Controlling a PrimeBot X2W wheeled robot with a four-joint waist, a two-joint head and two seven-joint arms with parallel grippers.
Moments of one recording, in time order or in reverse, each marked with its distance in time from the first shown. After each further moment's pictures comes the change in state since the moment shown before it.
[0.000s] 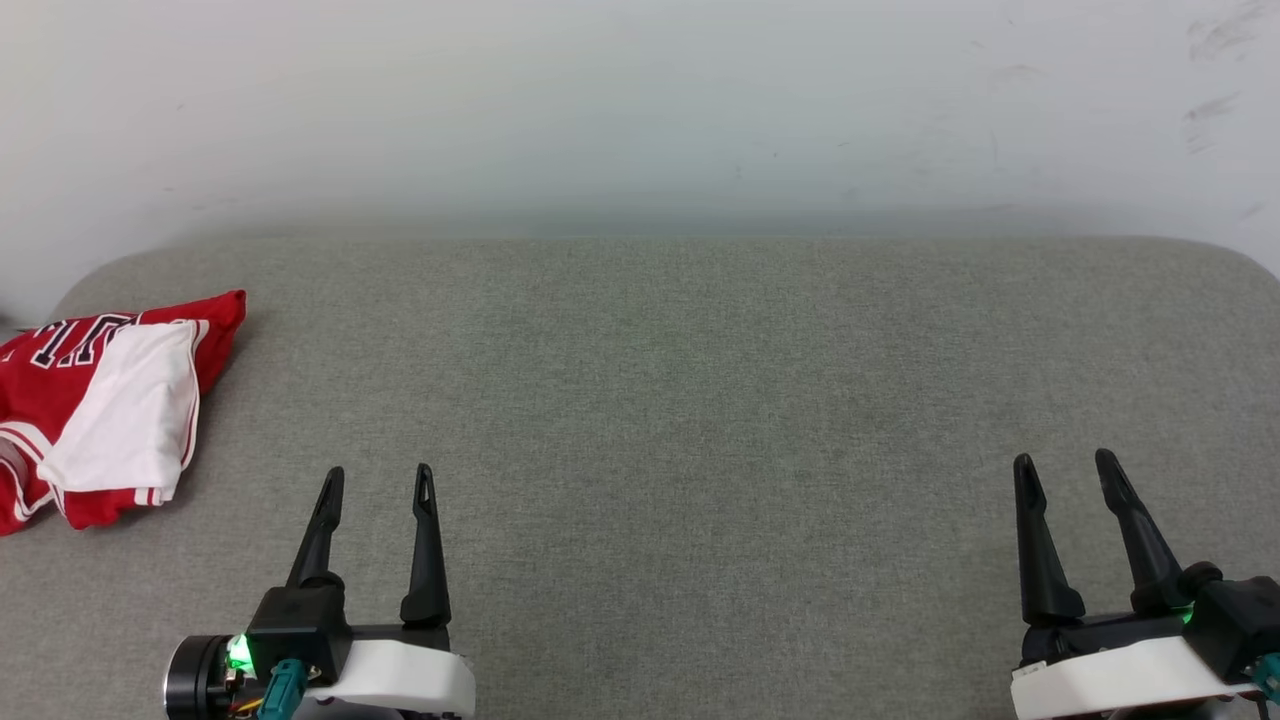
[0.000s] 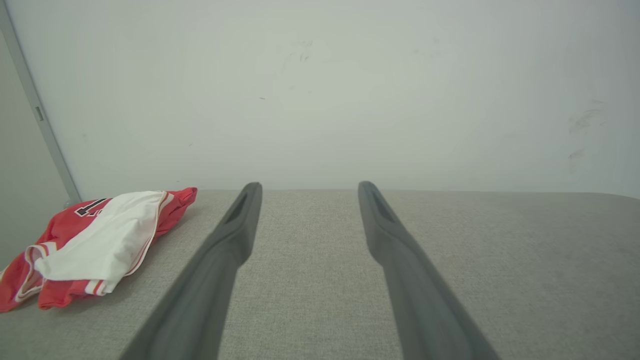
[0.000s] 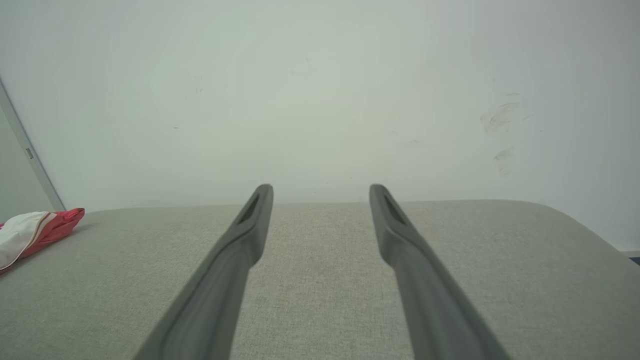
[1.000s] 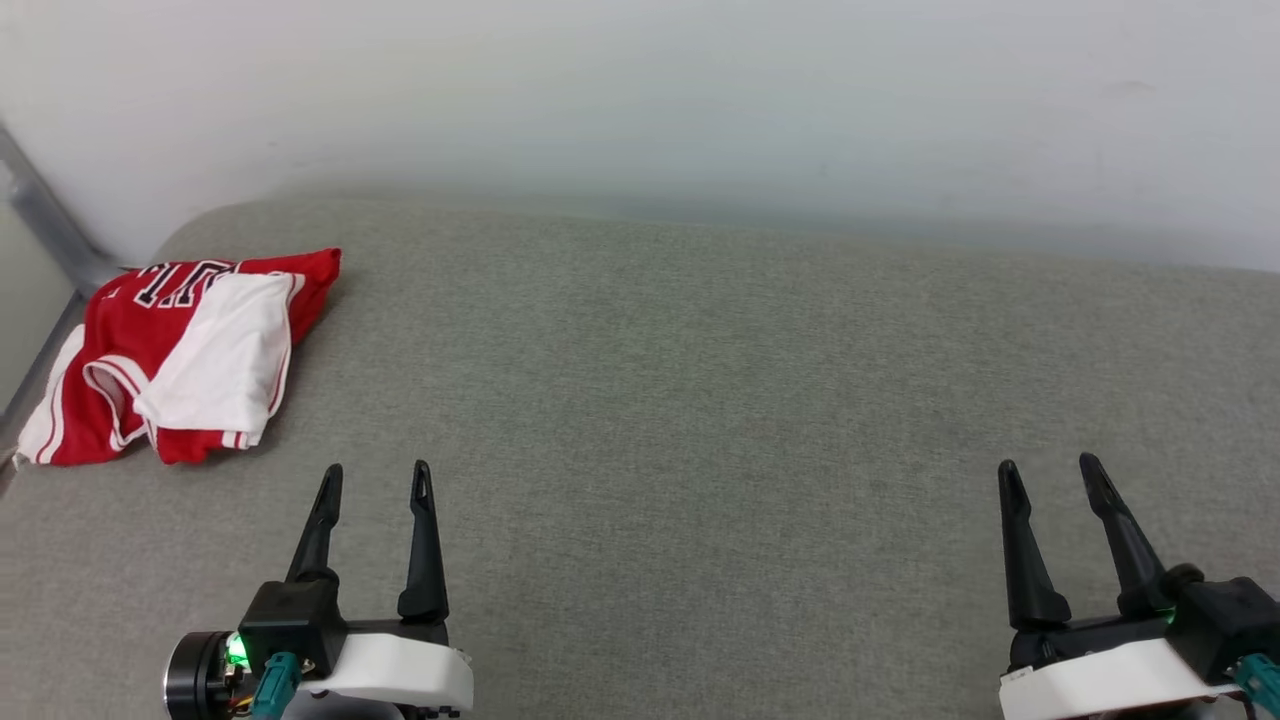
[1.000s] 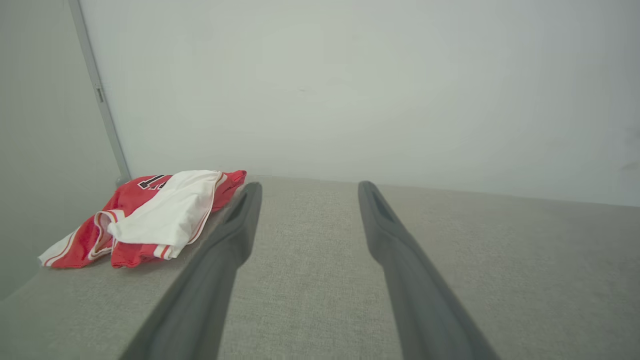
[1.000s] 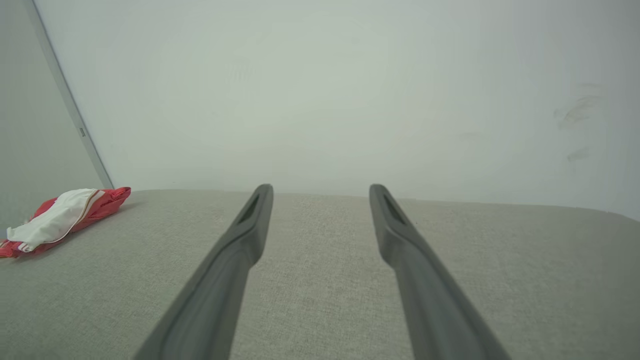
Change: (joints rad) left arm -0.012 -0.001 0.009 0.016 -0.023 0.000 0.000; right arm 0.001 0.000 0.016 0.013 -0.004 0.000 0.000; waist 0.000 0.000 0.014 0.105
